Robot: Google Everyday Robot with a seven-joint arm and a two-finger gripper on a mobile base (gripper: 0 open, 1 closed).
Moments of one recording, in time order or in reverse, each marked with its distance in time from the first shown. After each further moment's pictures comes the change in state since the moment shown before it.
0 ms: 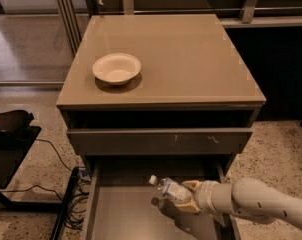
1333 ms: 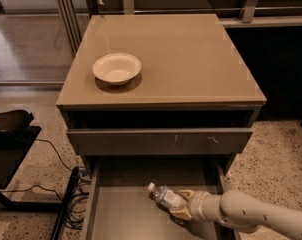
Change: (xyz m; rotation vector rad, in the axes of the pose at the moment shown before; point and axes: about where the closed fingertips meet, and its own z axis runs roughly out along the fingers) arm 0.056 0.001 0.073 0.017 -0.018 0.068
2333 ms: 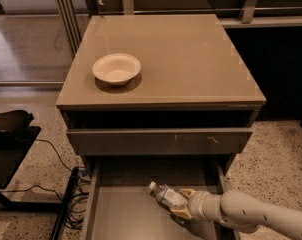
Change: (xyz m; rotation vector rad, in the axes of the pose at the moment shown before) arm 0.001 0.001 0.001 -0.002 0.002 0.001
